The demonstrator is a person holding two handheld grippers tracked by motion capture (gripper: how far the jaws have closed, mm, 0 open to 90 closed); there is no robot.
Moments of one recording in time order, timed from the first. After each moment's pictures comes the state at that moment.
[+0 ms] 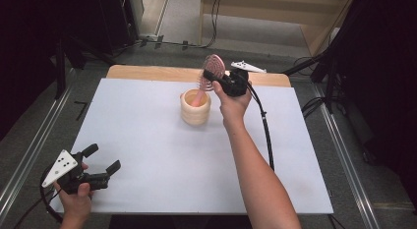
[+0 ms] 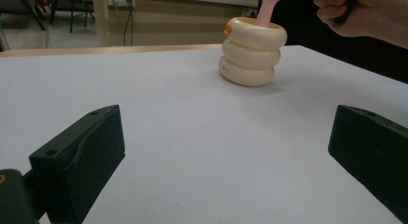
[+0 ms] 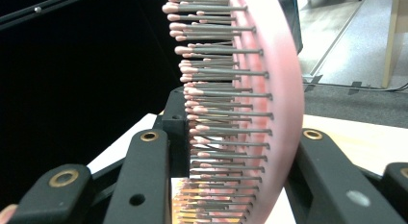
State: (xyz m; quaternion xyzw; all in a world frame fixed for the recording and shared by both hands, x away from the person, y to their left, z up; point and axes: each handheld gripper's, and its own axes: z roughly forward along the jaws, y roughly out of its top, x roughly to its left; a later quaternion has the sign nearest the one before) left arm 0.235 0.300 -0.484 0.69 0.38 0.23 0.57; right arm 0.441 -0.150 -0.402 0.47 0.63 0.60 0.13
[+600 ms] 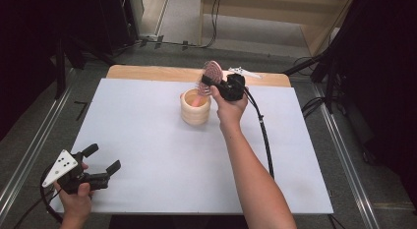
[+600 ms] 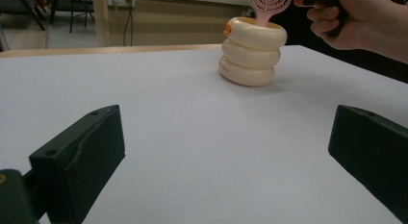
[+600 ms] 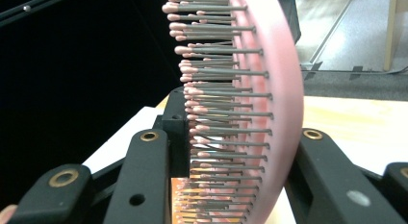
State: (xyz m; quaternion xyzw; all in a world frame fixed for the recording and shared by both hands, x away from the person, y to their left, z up) left arm 0.235 0.300 -0.484 0.69 0.38 0.23 0.57; right arm 0.443 -0.144 -0.425 0.49 0.63 0.60 0.12
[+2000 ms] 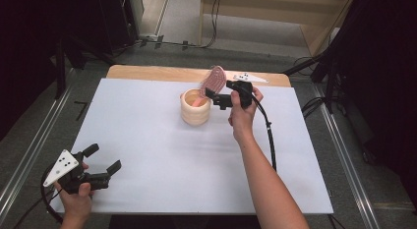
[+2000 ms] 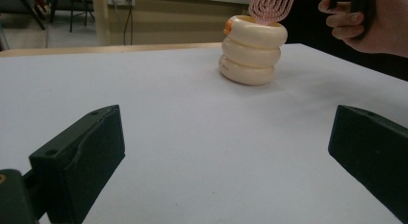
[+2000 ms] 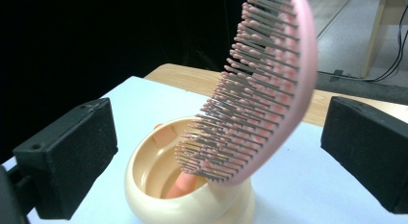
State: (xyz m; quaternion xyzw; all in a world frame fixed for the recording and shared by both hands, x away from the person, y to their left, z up) left arm 0.235 0.299 -0.484 0.69 0.38 0.23 0.57; right arm 0.417 -0.166 -0.421 0.45 0.68 0.56 0.16
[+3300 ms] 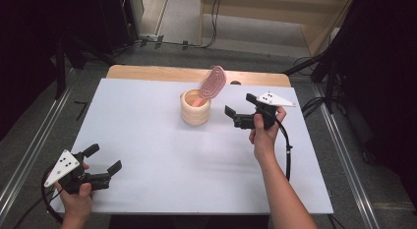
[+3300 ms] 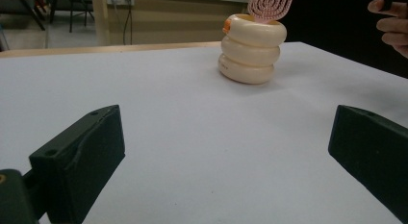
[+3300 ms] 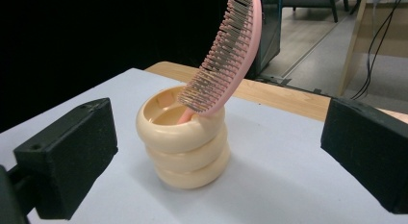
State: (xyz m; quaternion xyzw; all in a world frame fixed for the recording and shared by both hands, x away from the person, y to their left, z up) left arm 0.235 0.297 -0.485 0.70 0.38 0.23 0.56; right arm 0.345 -0.214 -0.423 0.42 0.68 0.56 0.21
